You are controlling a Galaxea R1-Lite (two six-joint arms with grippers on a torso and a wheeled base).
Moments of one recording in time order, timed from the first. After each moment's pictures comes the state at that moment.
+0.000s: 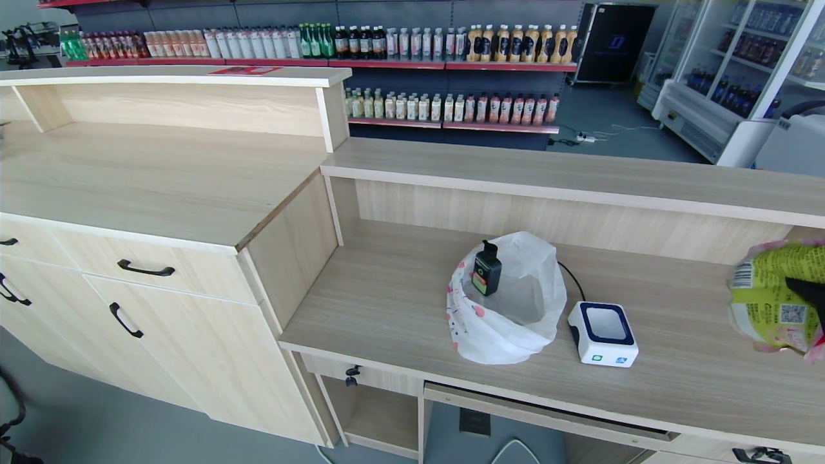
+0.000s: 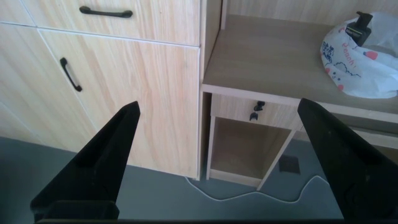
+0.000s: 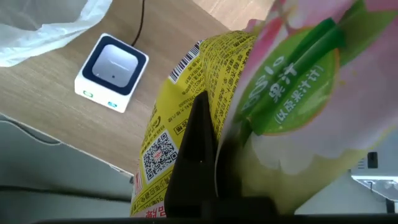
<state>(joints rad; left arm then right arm) 0.00 0.00 0.00 0.00 -0.02 -0.01 -0.50 1.35 -0.59 -0.42 0.39 -0.72</state>
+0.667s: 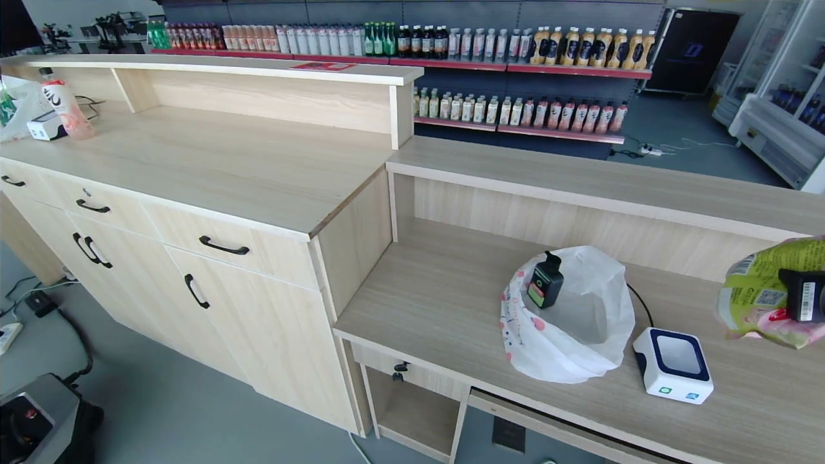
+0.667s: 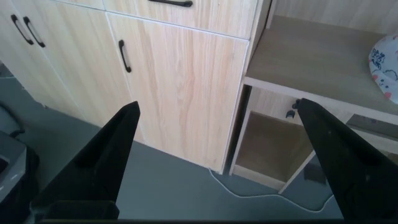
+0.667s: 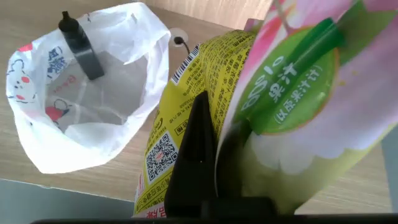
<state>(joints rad) 0.00 0.00 0.00 0.00 -0.02 -0.01 -0.26 1.35 -0.59 -0.45 -0.03 -0.20</state>
